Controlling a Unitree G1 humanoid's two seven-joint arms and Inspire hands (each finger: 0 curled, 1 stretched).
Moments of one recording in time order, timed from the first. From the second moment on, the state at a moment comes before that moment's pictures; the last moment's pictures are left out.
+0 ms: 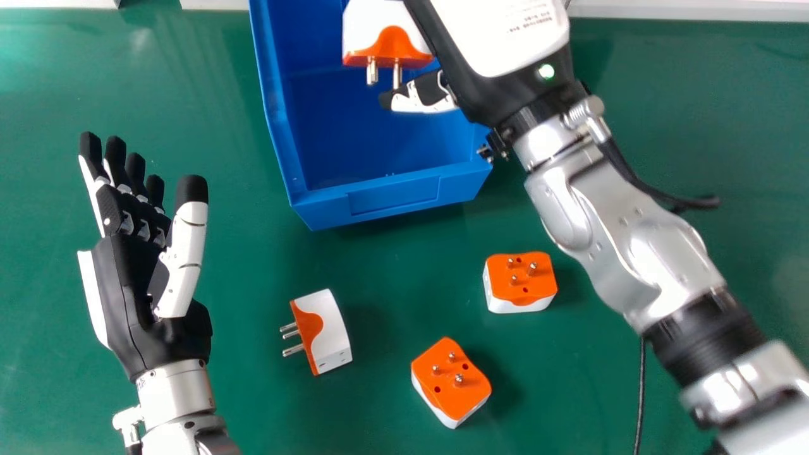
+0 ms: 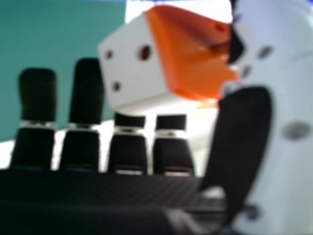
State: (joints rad) left arm -0.04 -0.06 0.23 0.46 -0.29 -0.81 -0.08; right arm -0.85 -0.23 0.44 0.66 -1.04 -0.21 -0.51
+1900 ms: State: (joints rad) left arm -0.04 -0.06 0.24 0.47 -0.29 -0.82 -0.08; right arm -0.89 -0.37 0.69 0.58 -1.10 -0.08 -0.26
